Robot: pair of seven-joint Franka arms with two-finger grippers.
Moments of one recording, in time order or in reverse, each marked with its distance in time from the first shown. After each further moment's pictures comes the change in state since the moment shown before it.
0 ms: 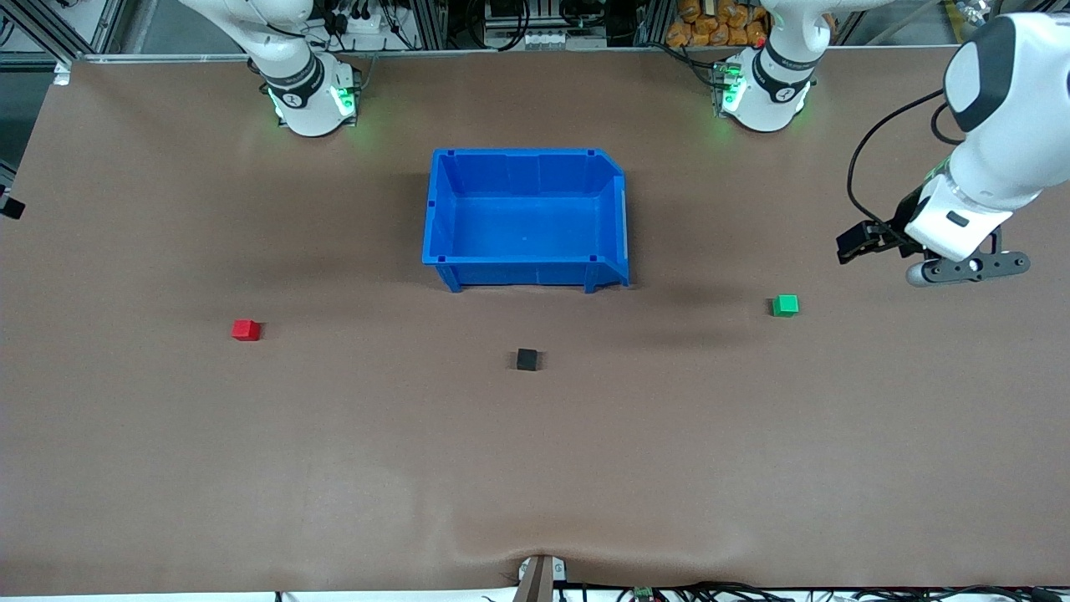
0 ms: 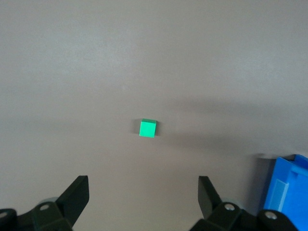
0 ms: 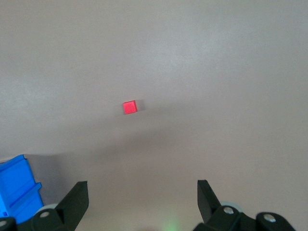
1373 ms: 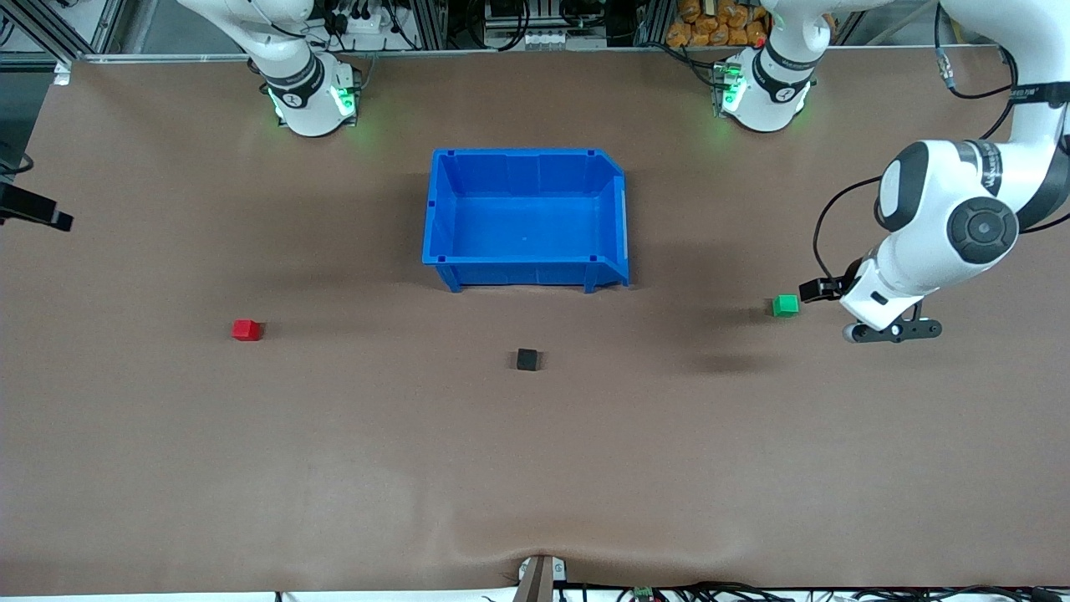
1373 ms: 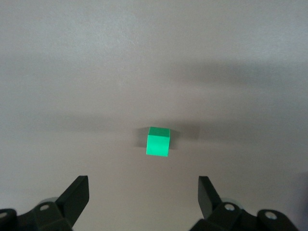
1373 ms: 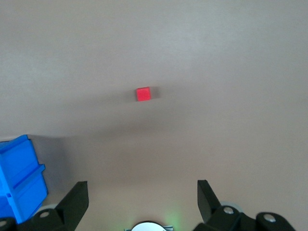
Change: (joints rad) left arm 0.002 0.258 0.001 -0.034 0.084 0.149 -0.006; right arm 0.068 0.051 0.026 -0.007 0.006 -0.033 -0.007
